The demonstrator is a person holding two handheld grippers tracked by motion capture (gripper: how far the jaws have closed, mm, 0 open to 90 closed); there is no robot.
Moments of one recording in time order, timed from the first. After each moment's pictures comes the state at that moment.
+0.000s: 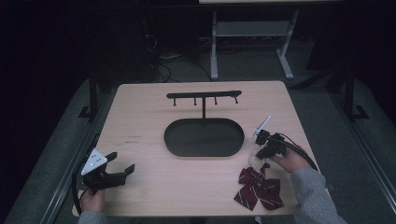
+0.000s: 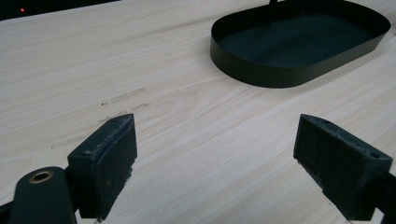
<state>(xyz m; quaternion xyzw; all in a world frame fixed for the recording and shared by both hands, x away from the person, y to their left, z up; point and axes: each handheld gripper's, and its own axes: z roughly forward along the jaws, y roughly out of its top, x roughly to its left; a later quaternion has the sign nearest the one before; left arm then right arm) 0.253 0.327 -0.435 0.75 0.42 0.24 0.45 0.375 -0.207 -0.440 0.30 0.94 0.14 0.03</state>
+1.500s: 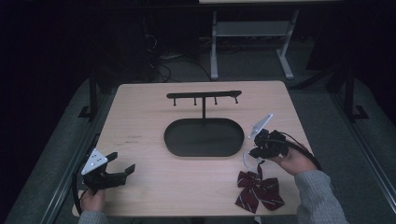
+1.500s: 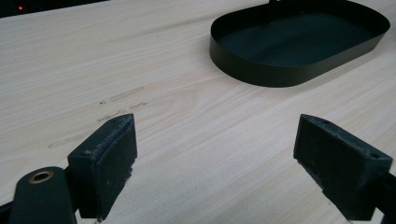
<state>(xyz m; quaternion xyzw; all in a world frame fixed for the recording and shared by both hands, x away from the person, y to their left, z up) 0.253 0.327 -0.435 0.75 0.42 0.24 0.45 0.340 -0.187 -0.381 0.21 0.95 0.20 0.06</state>
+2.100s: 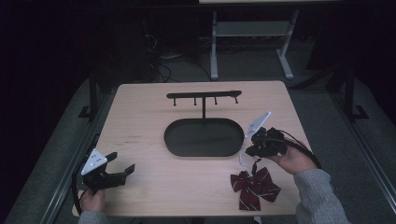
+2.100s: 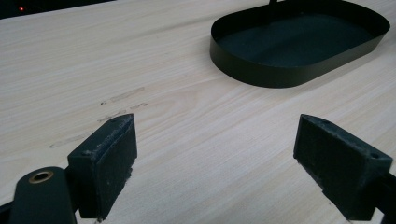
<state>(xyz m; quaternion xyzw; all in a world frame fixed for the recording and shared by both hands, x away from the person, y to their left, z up) 0.253 0.327 -0.435 0.75 0.42 0.24 0.45 0.332 -0.174 -0.357 0.18 0.96 0.22 0.07</state>
